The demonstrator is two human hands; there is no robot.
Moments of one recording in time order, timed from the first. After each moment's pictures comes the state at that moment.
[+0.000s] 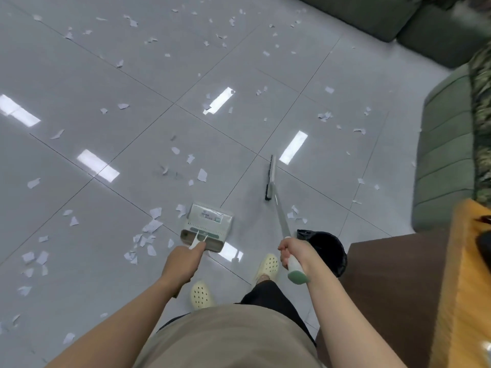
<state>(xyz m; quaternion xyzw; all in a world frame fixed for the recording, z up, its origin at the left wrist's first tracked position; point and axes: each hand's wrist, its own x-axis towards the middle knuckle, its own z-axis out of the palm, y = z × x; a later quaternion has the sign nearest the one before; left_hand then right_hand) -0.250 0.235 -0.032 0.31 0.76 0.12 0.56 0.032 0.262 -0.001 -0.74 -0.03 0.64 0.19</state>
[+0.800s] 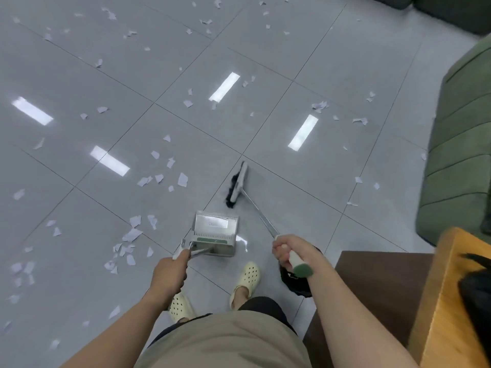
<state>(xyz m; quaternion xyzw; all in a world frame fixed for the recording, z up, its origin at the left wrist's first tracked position) -0.065 0.325 -0.036 0.22 0.80 0.15 0.54 0.248 0.385 -0.043 -0.61 0.10 0.77 0.17</state>
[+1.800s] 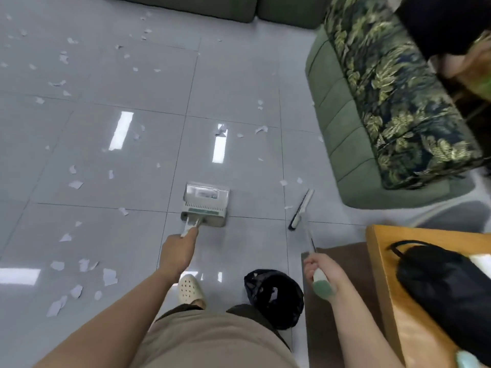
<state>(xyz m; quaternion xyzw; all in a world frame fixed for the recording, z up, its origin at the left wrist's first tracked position) 0.139 0.641 -0.030 0.47 0.67 0.09 0.57 0.416 0.443 0.007 -0.63 0.31 0.53 0.48</state>
